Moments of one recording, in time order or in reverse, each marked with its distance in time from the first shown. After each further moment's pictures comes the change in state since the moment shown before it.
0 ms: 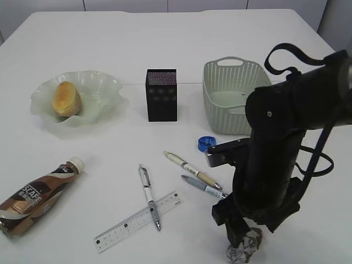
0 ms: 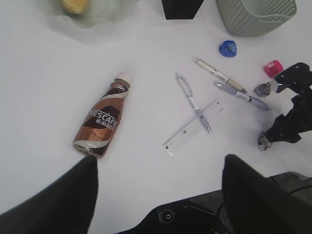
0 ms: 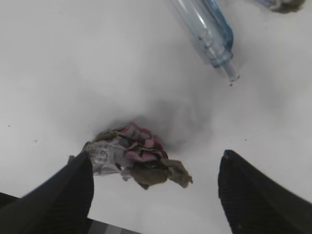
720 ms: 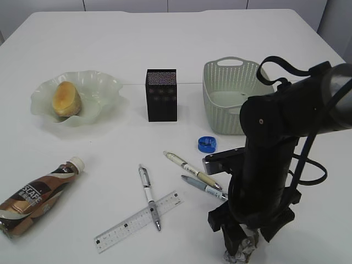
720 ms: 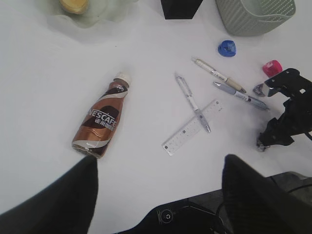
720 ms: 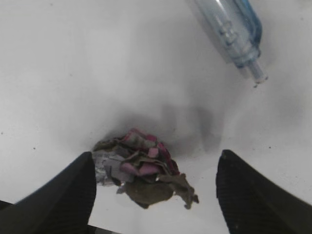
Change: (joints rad) left arm 0.000 0.000 0.000 -0.004 0.000 0.000; right arm 0.000 0.058 -0.004 0.042 -0.008 -0.013
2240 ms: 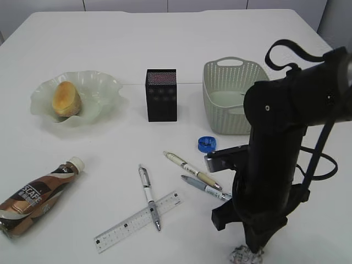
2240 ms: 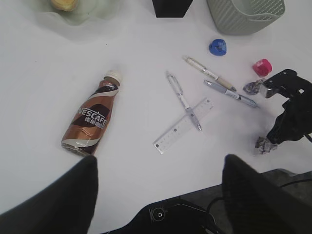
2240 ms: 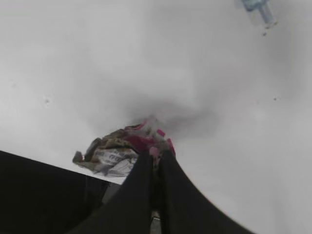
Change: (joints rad) left arm 0.000 0.000 0.000 -0.031 0.000 0.000; right arm 0.002 -0.050 -0.008 0.024 0.120 -0.008
